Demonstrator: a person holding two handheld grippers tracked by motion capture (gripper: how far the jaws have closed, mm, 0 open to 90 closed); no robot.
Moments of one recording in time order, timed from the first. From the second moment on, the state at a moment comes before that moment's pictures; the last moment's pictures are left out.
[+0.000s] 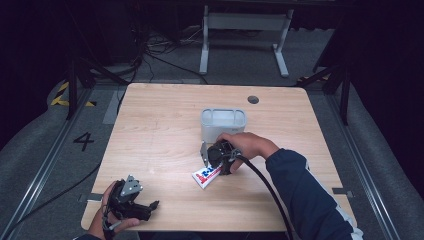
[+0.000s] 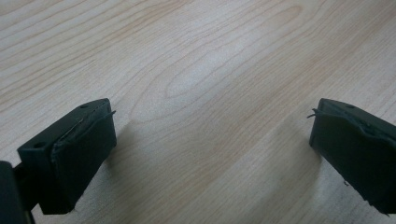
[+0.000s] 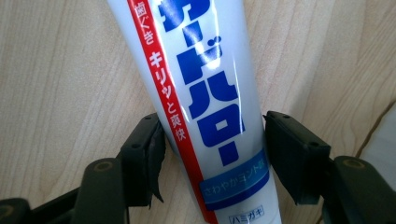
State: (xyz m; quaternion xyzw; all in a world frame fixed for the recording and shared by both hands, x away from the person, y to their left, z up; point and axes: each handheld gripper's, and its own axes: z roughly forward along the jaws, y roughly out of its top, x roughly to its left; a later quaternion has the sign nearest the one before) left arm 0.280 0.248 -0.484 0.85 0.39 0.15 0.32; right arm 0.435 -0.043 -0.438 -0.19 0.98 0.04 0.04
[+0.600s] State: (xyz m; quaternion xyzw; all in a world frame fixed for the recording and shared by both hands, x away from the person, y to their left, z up) left arm 0.281 0.249 -0.483 0.85 0.39 0.15 0.32; right arm 0.443 -0.040 -0.443 -0.17 0.98 0.05 0.00
